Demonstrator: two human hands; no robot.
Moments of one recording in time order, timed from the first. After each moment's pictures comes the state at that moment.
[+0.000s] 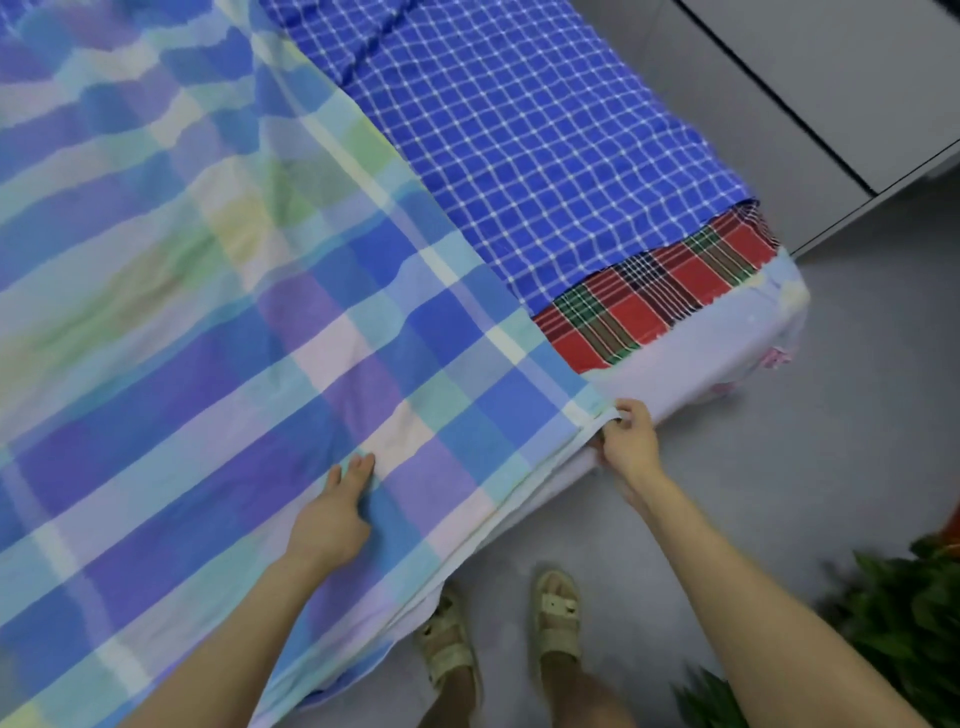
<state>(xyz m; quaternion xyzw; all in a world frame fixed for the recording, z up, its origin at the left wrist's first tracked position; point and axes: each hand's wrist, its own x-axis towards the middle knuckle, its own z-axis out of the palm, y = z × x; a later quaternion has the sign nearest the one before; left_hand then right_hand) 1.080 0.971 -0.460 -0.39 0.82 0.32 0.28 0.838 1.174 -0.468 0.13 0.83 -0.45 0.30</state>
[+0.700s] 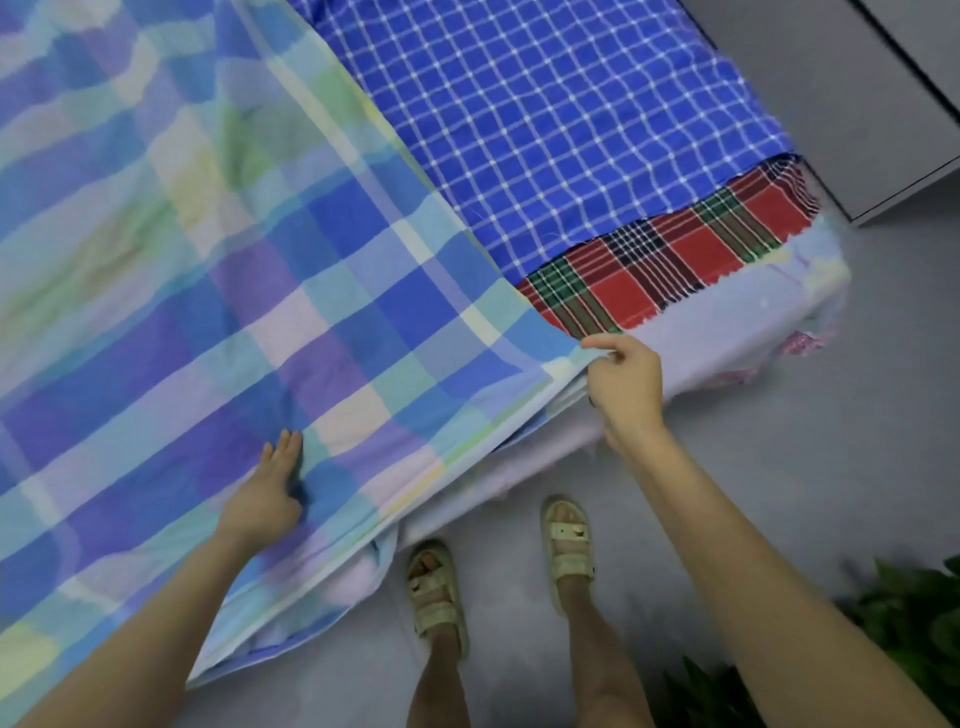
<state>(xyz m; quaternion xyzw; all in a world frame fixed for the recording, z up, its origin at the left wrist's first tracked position) 1.086 0.967 -0.481 -0.47 0.77 0.29 0.30 0.771 1.166 -0.434 0.02 0.85 -0.46 0.27</state>
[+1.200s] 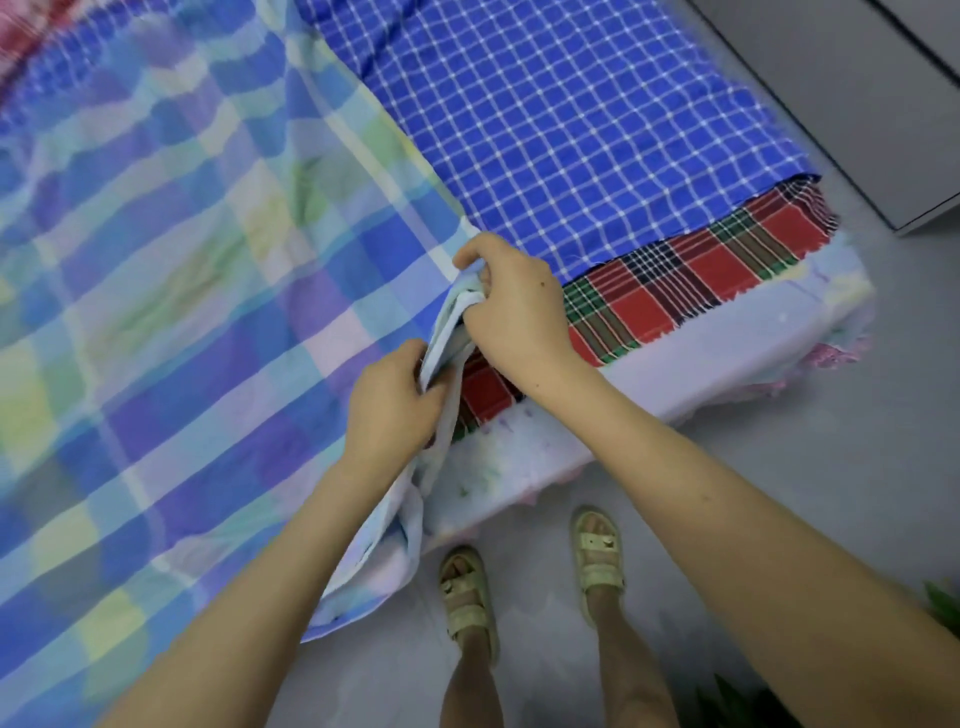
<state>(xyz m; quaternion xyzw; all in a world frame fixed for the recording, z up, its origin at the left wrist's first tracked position) 0.931 1.026 -0.339 -0.44 0.85 0.28 -0.04 0.798 1.073 -0.316 -0.38 0.81 -0.39 0.22</state>
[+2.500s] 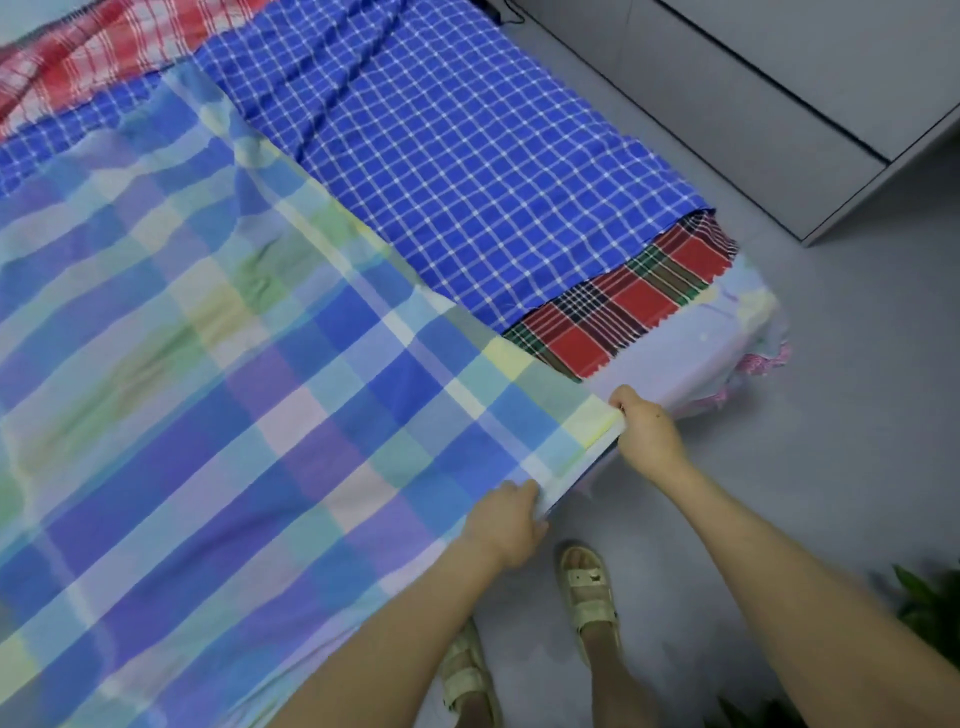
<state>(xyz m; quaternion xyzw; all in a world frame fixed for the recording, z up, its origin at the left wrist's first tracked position) 0.887 1.125 -0.433 -0.21 0.88 0.27 0.34 0.722 1.240 -0.441 -0.21 0.91 -0.19 0.29</state>
